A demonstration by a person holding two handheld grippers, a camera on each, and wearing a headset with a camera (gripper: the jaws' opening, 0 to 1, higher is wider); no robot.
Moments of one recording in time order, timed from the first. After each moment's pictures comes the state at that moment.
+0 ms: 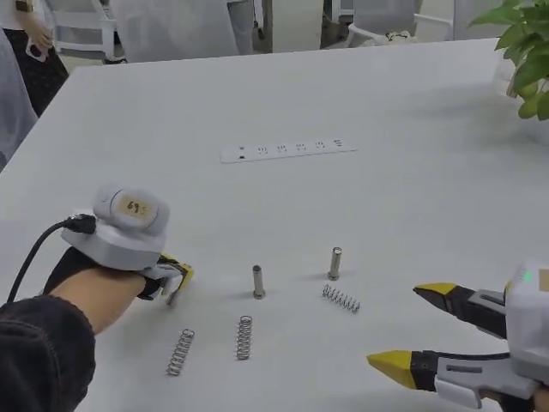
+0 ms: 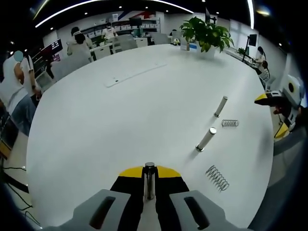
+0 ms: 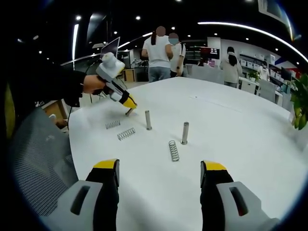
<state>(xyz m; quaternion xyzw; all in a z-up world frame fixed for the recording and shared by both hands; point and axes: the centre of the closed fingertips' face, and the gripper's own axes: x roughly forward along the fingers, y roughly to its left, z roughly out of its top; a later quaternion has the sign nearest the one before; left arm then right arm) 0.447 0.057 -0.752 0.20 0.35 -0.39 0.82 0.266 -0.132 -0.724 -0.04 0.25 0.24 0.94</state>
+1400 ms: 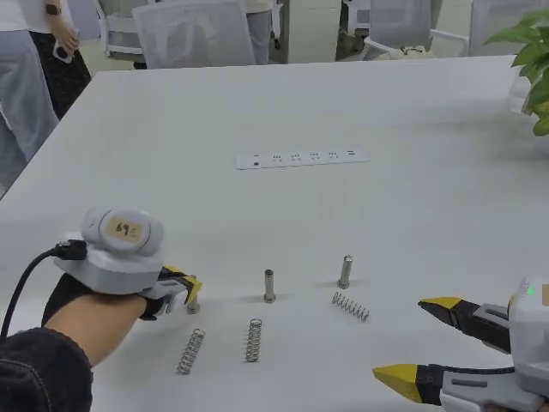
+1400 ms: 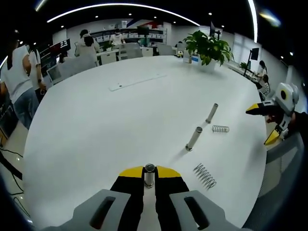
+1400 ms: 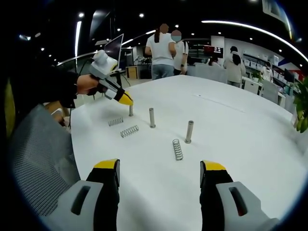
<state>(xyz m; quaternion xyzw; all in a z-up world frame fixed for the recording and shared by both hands) 0.428 0.062 -0.744 0.15 0.33 -0.39 0.85 0.265 -0.131 -0.729 -0.04 0.26 0.25 0.93</state>
